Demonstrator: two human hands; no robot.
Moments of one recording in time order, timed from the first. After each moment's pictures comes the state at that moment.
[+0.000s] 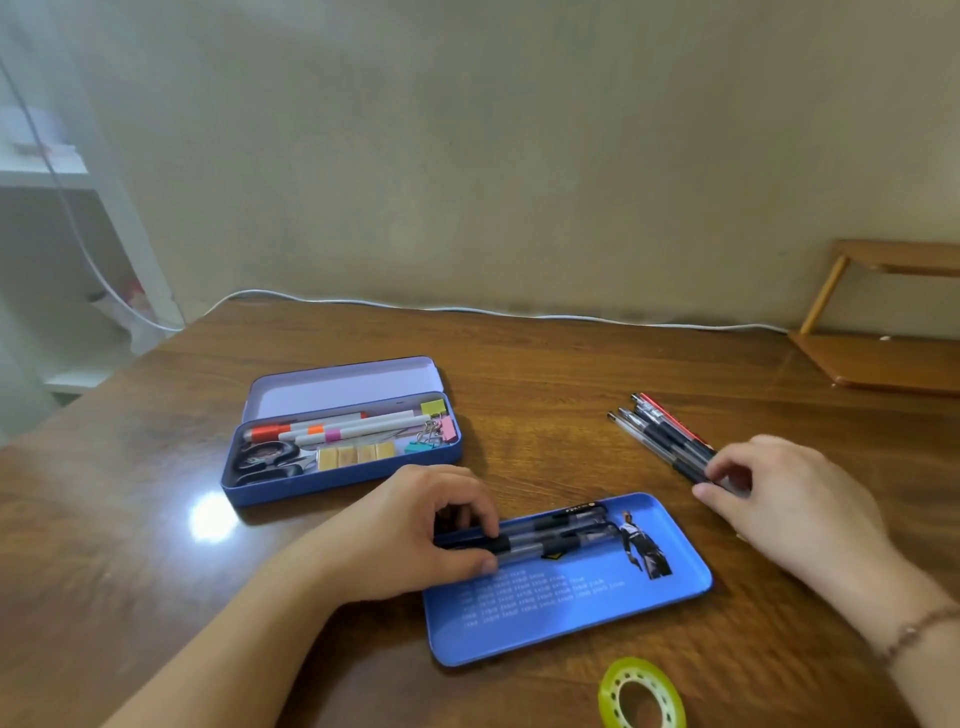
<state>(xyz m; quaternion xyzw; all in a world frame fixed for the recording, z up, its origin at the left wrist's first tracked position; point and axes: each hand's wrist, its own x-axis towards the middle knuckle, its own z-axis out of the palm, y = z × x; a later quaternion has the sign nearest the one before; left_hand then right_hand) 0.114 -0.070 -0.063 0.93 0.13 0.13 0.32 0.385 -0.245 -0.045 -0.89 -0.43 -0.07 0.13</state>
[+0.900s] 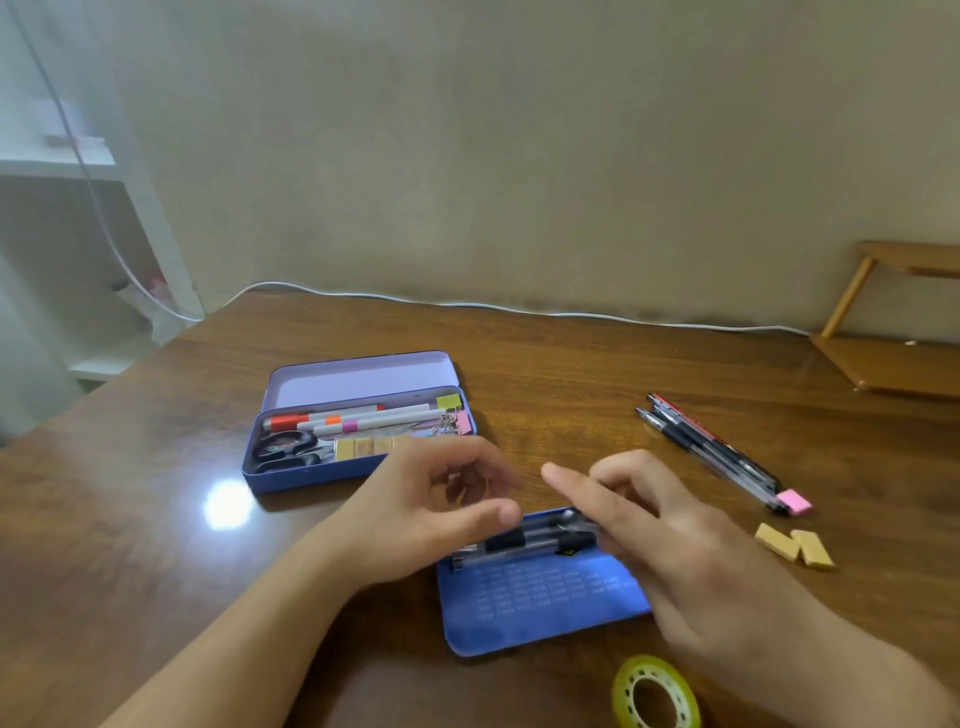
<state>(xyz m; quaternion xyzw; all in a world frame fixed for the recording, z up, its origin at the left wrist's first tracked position) 0.109 -0.084 -0.051 0.85 0.12 0.27 0.44 0.300 -0.249 -0.042 -0.59 -0.77 -0.08 0.22</state>
